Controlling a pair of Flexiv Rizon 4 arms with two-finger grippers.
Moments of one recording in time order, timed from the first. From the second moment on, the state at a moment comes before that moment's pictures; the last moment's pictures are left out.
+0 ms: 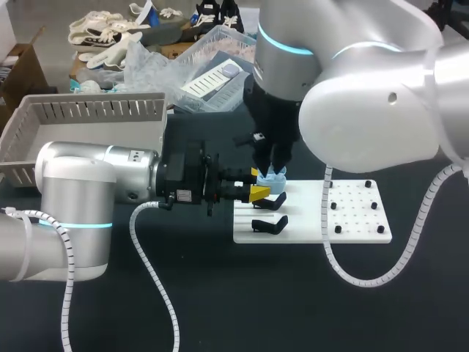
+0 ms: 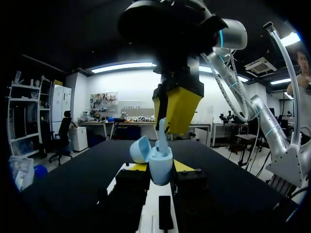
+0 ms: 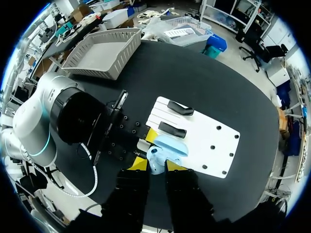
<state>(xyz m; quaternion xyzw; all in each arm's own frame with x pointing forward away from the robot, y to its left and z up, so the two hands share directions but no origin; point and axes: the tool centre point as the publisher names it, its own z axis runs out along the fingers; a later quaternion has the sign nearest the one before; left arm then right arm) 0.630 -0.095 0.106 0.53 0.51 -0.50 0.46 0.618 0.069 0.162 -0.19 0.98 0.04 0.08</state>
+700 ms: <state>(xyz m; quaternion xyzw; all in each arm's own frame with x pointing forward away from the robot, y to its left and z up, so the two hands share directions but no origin) 0.630 -0.095 0.106 0.53 0.51 -0.50 0.46 0.623 0.070 0.156 -0.19 0.98 0.04 0.08</state>
